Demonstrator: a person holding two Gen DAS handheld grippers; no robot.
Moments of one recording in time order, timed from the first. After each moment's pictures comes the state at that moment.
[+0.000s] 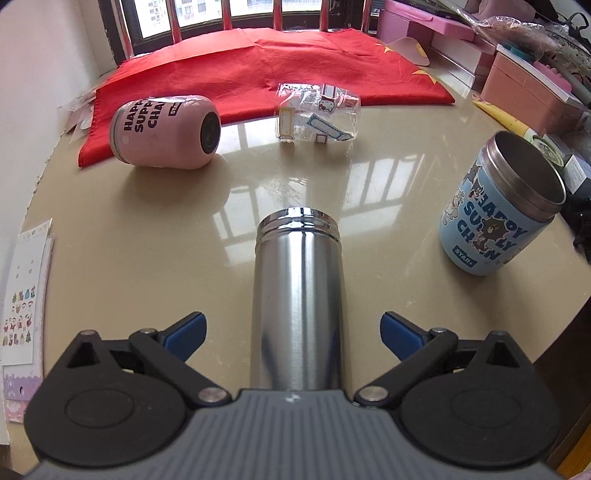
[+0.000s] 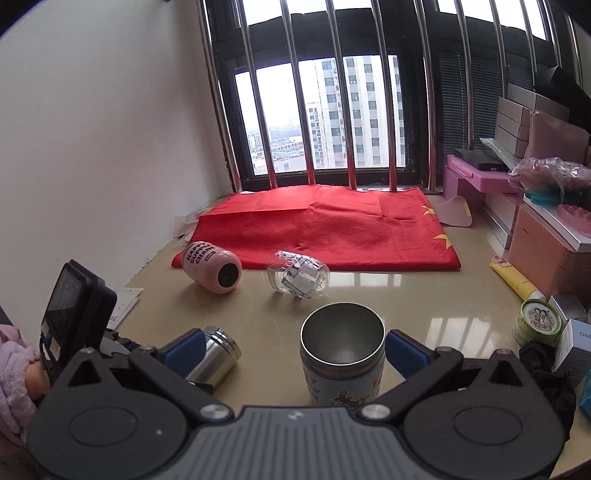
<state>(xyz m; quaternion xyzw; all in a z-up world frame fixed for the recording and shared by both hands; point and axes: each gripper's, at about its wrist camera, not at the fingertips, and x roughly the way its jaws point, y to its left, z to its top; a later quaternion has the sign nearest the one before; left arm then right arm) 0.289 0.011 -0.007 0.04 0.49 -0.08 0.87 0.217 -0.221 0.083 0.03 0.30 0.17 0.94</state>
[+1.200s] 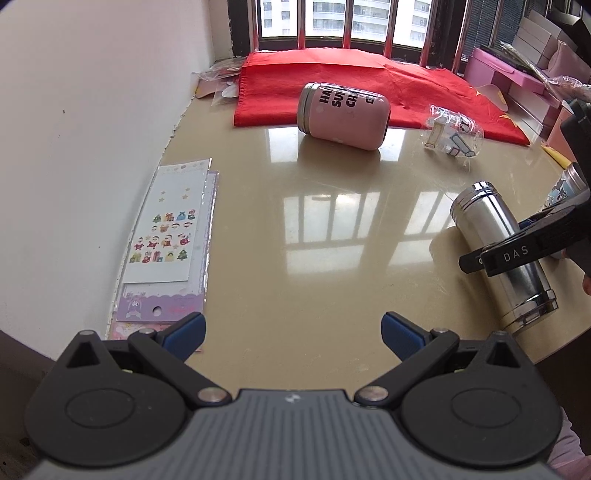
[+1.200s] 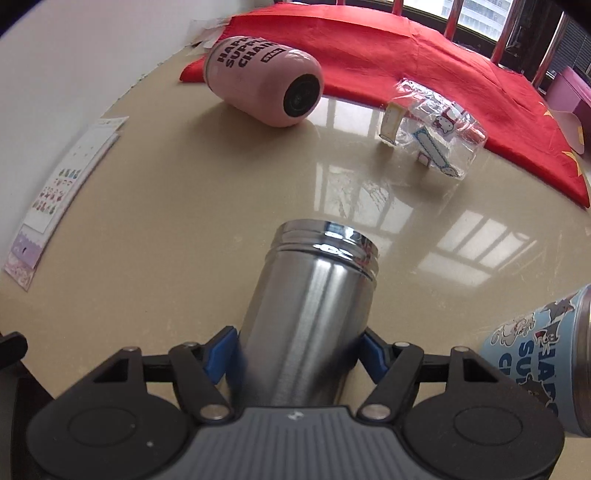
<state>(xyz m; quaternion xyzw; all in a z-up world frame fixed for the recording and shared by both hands) 0.213 0.165 -0.003 0.01 0.46 0.02 0.89 0.329 -0.037 -0.041 -0.10 0.55 0.18 0.81</state>
